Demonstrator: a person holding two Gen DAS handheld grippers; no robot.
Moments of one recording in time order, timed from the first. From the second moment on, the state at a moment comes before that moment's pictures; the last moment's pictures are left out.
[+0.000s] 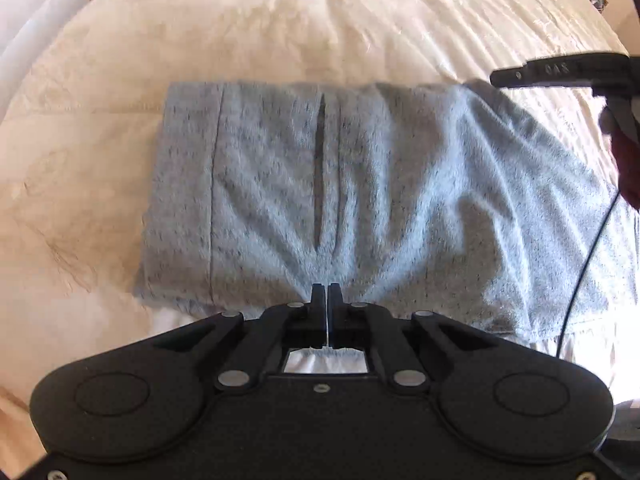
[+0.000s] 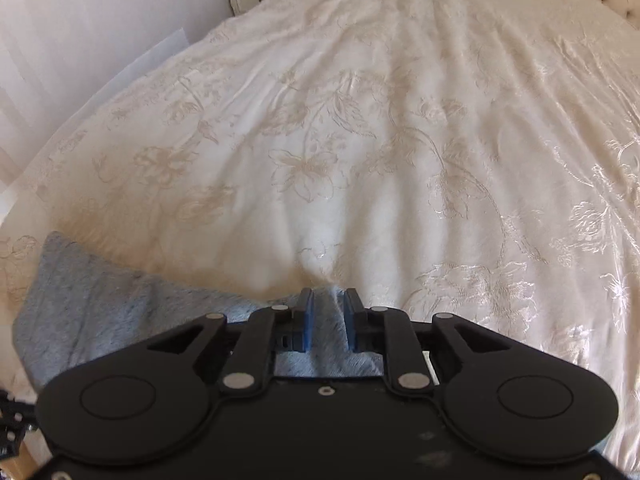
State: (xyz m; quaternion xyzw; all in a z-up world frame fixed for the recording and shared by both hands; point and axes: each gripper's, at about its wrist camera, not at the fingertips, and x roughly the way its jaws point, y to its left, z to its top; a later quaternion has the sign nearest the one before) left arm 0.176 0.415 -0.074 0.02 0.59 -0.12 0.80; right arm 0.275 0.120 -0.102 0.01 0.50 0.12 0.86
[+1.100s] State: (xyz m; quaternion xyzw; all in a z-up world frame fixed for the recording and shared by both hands) left arm 0.177 0.421 -0.063 0.03 0.64 -0.07 0.77; right arm 0.233 0.038 -0.111 0.08 0.53 -0.01 0.84
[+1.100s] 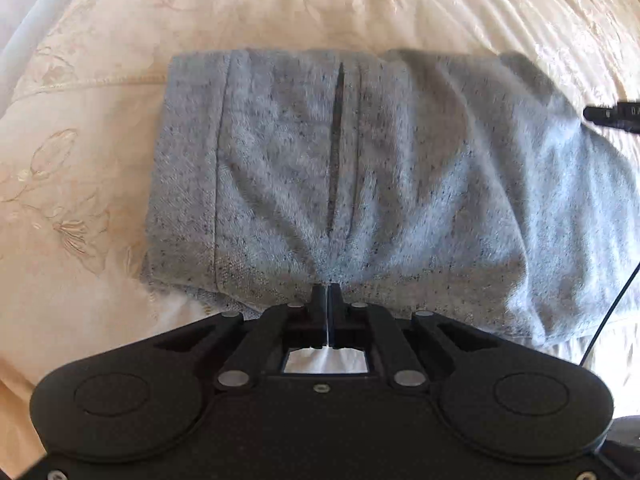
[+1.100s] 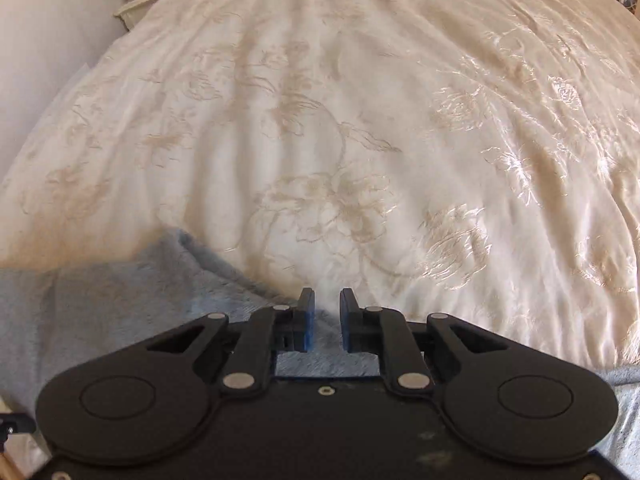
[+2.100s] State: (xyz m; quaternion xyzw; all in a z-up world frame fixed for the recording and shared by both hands) left arm 0.139 0.315 -0.099 0.05 0.64 -0.09 0.76; right arm 0.026 -0.172 -0.115 0.16 0.56 -0.19 0.79
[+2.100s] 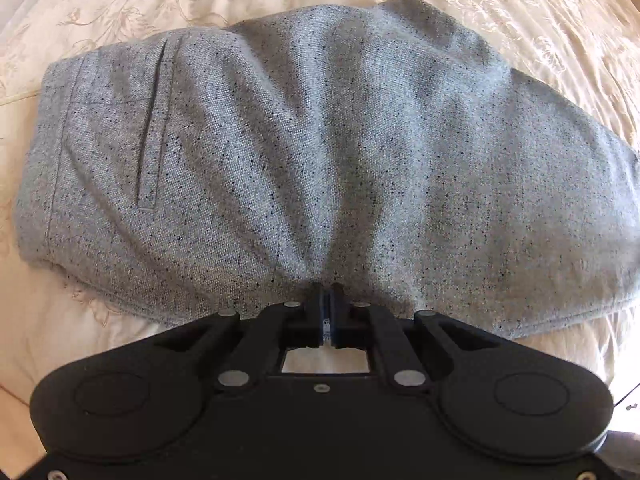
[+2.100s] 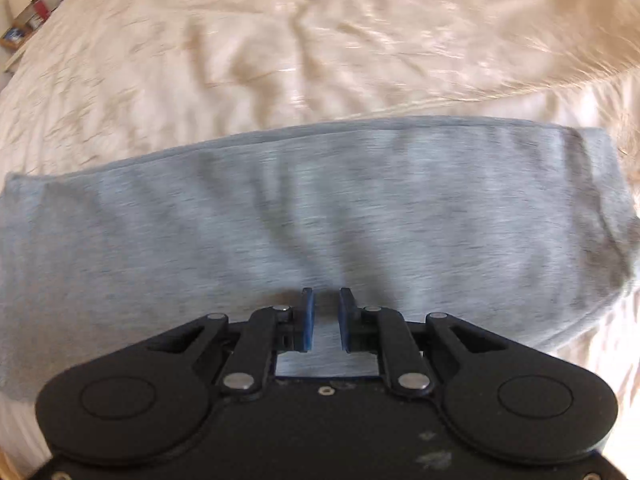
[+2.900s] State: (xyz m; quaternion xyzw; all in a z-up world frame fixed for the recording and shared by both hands) left arm 0.056 0.057 -0.058 0.08 0.59 -0.09 0.80; right arm -0.156 -0.394 -0.106 0.39 0.47 -0.24 0.76
